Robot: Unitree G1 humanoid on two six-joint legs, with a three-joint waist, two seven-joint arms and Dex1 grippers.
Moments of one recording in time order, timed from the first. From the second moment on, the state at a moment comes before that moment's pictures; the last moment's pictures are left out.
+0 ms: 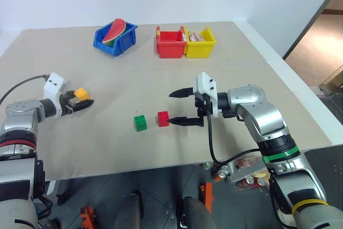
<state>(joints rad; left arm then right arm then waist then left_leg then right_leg) -0.84 0.77 0.12 1.09 -0.11 0.01 -1.01 -0.76 -0.52 0.24 0.05 0.27 0.37 1.19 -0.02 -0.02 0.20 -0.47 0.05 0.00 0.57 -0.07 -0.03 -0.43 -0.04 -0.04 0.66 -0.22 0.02</state>
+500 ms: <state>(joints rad) -0.72 0.76 0.11 0.84 -0.13 -0.04 -1.11 -0.76 -0.53 0.24 0.04 0.28 0.39 1.20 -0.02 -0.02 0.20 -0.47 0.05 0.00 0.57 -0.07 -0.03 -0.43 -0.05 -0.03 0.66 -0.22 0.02</state>
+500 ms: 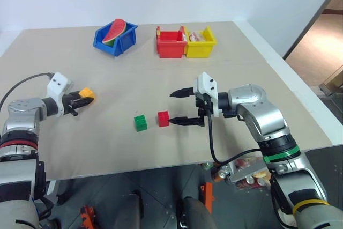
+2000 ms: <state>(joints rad) -0.36 0.78 0.01 0.25 -0.28 0.04 -1.32 -0.75 -0.54 0.24 0.04 0.29 0.39 1.25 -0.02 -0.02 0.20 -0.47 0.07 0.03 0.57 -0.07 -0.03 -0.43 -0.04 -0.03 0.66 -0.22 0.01</state>
